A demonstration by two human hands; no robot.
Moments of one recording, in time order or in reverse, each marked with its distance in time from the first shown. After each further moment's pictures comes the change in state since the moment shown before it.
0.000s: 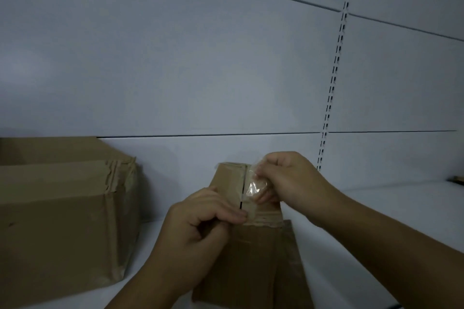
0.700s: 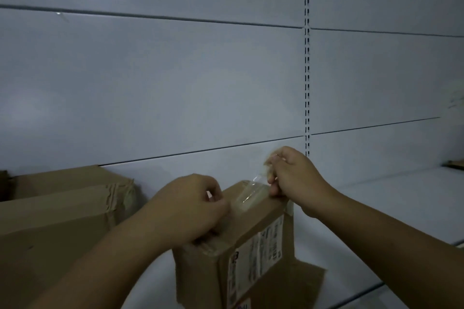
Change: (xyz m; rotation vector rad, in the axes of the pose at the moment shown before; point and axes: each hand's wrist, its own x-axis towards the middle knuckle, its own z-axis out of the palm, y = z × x) left_hand 0.063 0.064 -0.007 0.600 -0.519 -0.556; right_hand -0.009 0.018 -0.035 0.120 0.265 -0.014
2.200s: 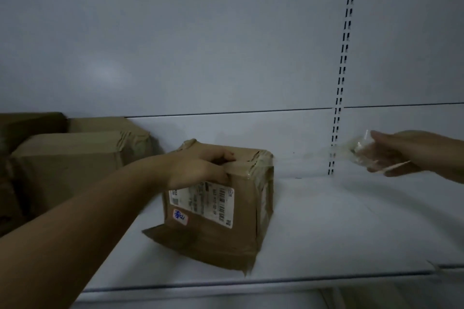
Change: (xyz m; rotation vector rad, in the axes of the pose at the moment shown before) left_hand 0.016 0.035 0.030 0.050 -0.260 -0.216; right_hand 0.068 0.089 -0.186 -0.215 -0.449 0.122
